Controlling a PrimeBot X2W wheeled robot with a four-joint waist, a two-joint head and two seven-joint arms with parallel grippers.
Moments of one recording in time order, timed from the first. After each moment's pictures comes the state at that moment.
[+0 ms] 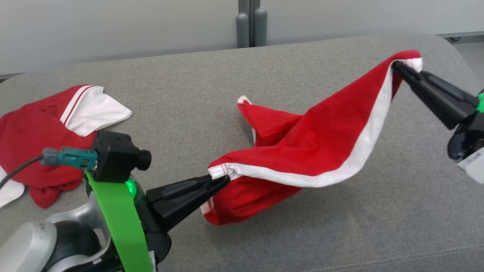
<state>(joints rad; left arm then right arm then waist) -0.26 0.51 -0.50 -0.53 -1.14 -0.12 0.57 -0.30 -0.76 0.40 -0.38 1.13 0.12 0.14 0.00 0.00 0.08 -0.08</state>
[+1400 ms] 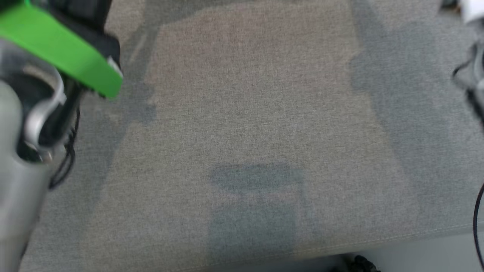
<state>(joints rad) -0.84 0.39 -0.41 -0.17 -0.71 -0.02 0.25 -0.86 -0.44 0.40 -0.16 1.11 -0.13 -0.02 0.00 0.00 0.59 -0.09</state>
